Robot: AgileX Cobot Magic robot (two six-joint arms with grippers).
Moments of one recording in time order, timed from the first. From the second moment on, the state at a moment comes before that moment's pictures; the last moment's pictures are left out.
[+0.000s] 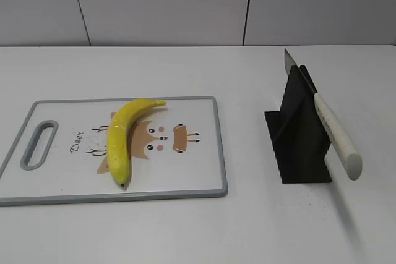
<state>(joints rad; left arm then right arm) -0.10 0.02 -0.51 -0.03 1.04 0.13 0.08 -0.01 -0.42 -0.07 0.94 0.03</state>
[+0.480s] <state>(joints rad) -0.10 0.02 -0.50 -0.03 1.04 0.13 0.08 -0.01 -0.42 -0.07 0.94 0.03</state>
